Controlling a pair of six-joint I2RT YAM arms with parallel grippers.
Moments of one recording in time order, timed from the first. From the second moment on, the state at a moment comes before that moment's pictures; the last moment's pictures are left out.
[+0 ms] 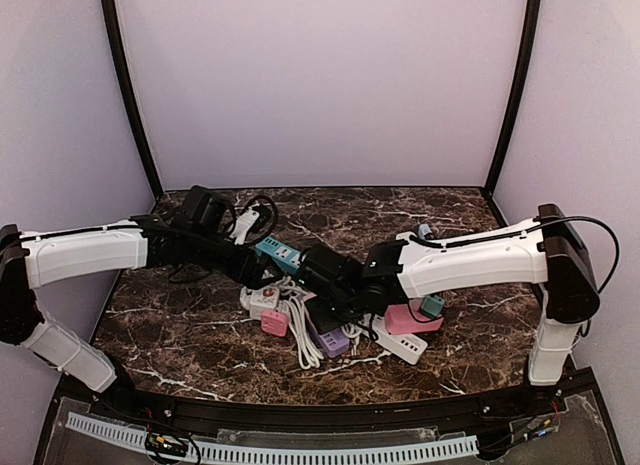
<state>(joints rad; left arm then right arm) -0.67 1.41 0.96 -0.34 0.25 -0.14 1.21 1.87 1.39 -0.63 0.33 0.62</state>
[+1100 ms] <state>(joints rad) -0.67 1.45 0.96 -0.33 0.29 -0.14 1.20 1.77 1.29 -0.60 0.32 0.62</state>
